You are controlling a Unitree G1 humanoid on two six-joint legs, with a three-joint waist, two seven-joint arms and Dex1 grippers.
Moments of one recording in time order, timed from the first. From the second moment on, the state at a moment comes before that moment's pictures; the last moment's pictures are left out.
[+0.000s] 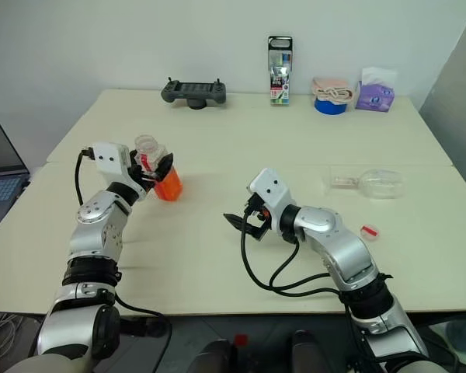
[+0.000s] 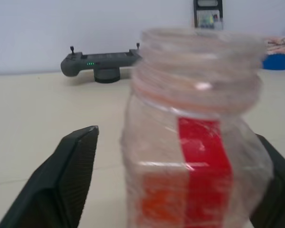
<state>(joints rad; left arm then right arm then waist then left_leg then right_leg) -0.65 0.44 0.24 0.58 -0.26 0.02 -0.44 -0.56 -0.30 0.31 -0.27 0.25 0.70 0.54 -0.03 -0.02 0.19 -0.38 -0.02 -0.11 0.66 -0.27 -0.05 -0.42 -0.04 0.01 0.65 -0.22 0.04</state>
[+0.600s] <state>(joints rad) -0.27 0.41 0.25 0.12 -0.28 0.21 -0.36 -0.53 -0.34 0.25 -0.26 0.25 0.68 0.54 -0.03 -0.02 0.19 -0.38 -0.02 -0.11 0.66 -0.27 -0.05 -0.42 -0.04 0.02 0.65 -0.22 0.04</state>
